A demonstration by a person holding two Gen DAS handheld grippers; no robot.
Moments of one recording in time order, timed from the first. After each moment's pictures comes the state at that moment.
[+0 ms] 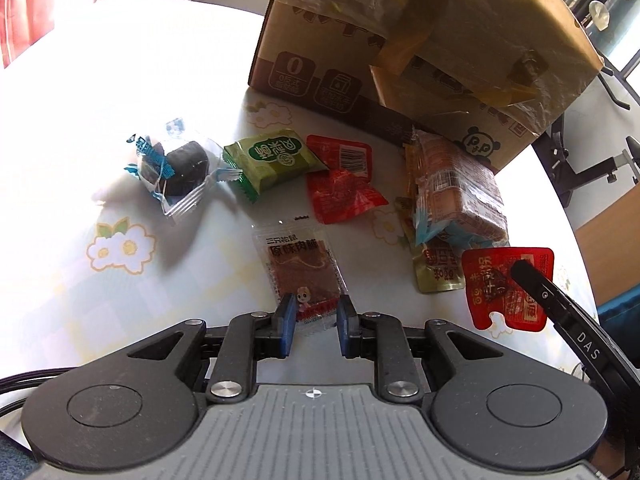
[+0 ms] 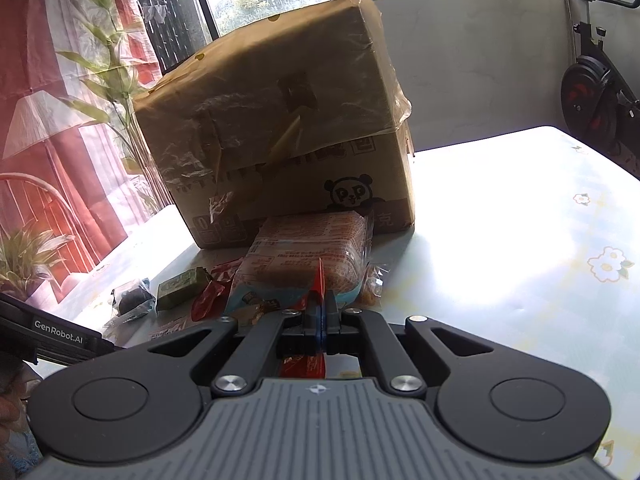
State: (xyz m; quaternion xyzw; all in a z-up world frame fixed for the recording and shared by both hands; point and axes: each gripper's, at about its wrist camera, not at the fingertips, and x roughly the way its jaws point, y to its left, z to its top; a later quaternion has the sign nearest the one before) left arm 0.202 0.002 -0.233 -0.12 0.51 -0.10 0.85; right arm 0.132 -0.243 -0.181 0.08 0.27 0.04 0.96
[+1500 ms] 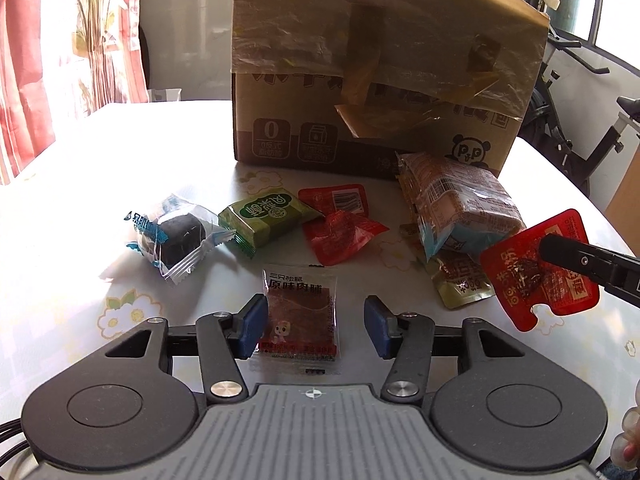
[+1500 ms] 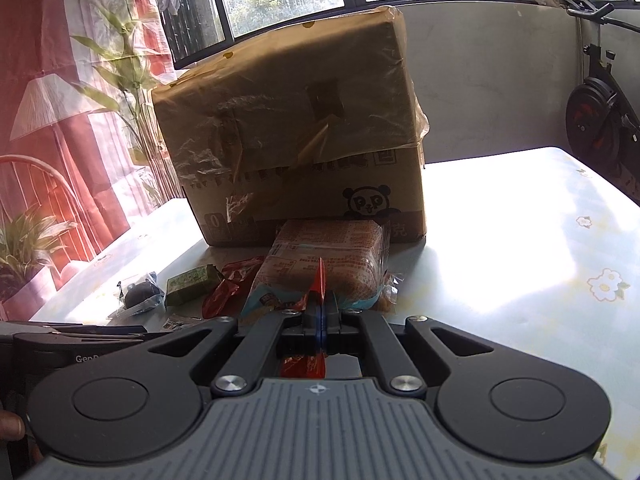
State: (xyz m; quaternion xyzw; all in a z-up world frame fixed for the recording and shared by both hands) left arm 0.178 -0.034 -0.248 0.00 0.38 -0.09 0.92; right arm 0.130 -0.227 -0.173 0.05 0.27 0.04 0.96
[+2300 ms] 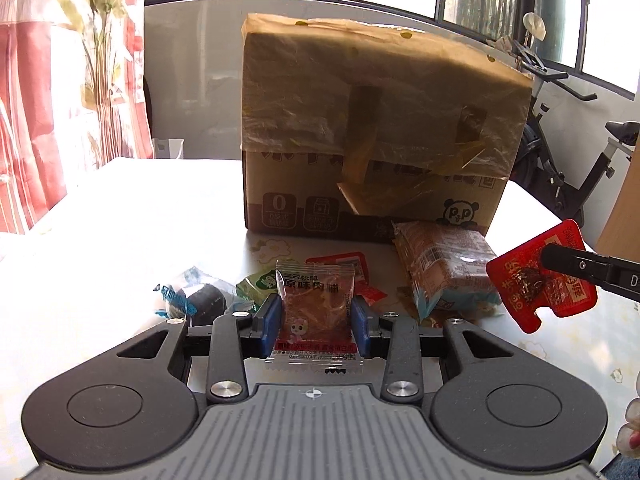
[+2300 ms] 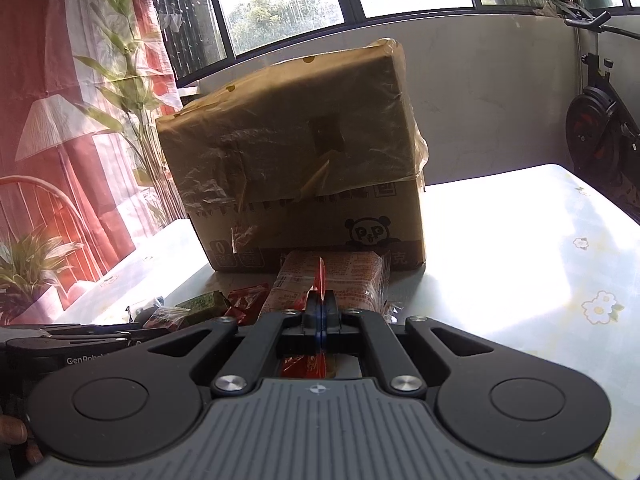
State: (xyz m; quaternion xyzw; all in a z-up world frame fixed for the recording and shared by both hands) left arm 0.169 -0.021 -0.201 0.00 0.31 -0.09 0.95; right arm 0.129 -0.230 -0.150 0.06 0.24 0.05 0.97
